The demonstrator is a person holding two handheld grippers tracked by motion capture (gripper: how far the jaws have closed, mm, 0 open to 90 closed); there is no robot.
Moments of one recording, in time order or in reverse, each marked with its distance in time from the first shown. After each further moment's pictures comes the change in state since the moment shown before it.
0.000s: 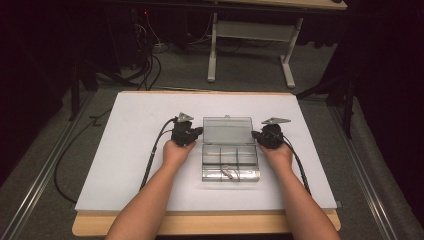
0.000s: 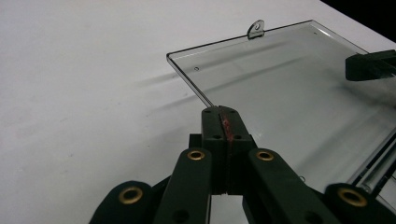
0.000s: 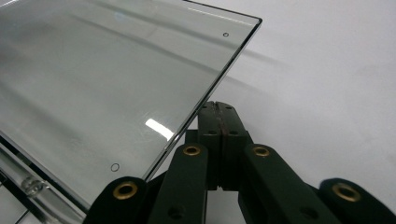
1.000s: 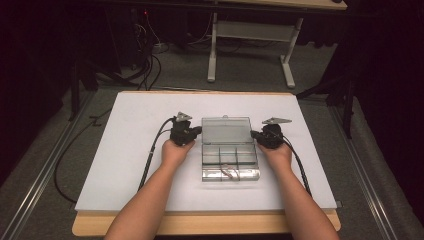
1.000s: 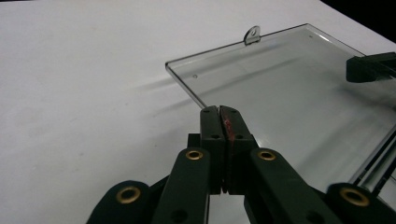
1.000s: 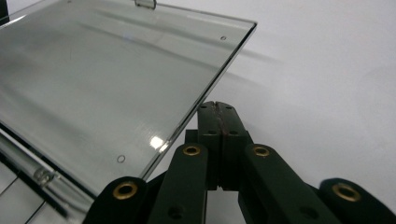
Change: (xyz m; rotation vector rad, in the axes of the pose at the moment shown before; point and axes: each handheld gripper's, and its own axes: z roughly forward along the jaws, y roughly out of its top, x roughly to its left) left arm 0.004 -0.001 -0.003 0.002 0.012 -0.005; right arm -0.001 -0.001 0.001 -0.022 0.033 0.025
